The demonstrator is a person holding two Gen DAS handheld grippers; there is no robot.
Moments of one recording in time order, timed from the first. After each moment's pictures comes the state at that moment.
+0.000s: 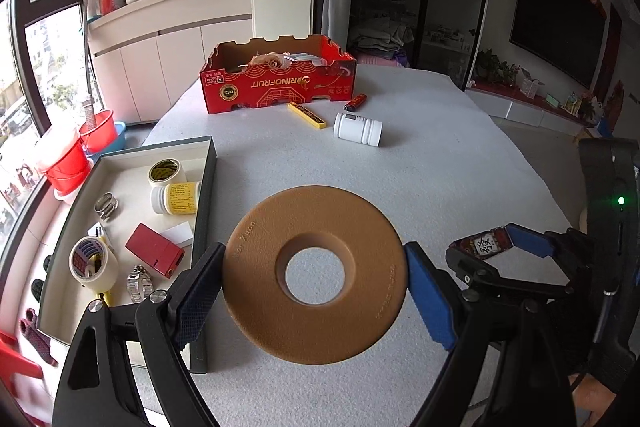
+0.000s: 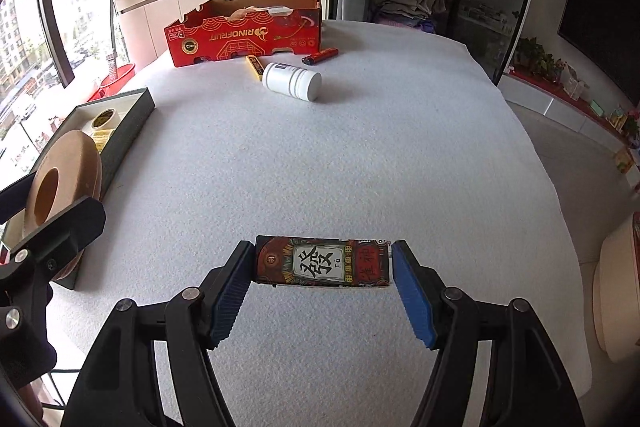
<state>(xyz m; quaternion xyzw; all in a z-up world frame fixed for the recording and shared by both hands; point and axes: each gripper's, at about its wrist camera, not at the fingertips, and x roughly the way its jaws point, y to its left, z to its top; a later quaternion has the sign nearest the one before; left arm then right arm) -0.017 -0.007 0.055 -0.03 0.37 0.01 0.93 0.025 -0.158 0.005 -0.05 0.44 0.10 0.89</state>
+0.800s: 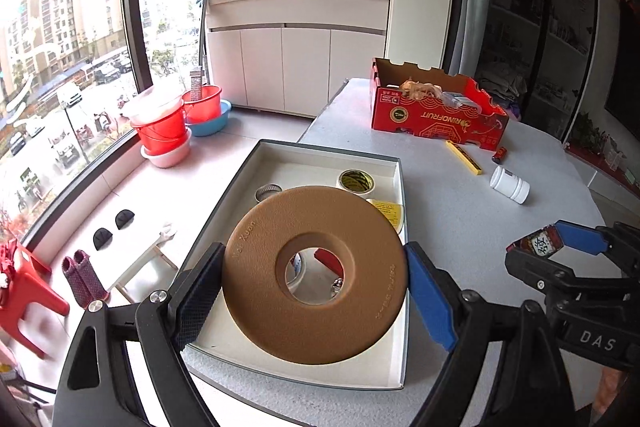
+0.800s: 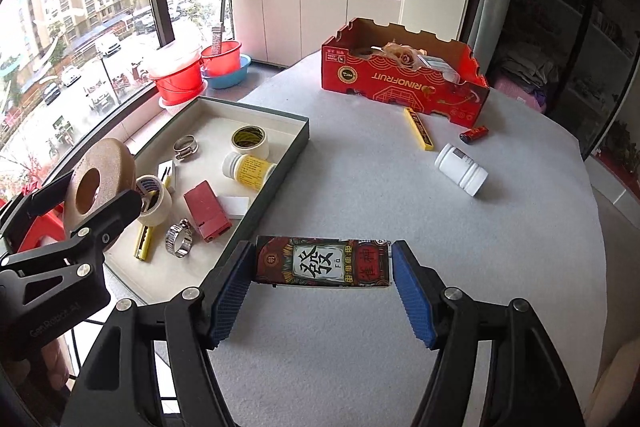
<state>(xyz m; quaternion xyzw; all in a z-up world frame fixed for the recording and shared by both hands) -0.046 0.142 0.060 -0.09 0.35 0.20 0.91 0.034 -0.012 0.058 -0.12 0.41 0.27 0.86</state>
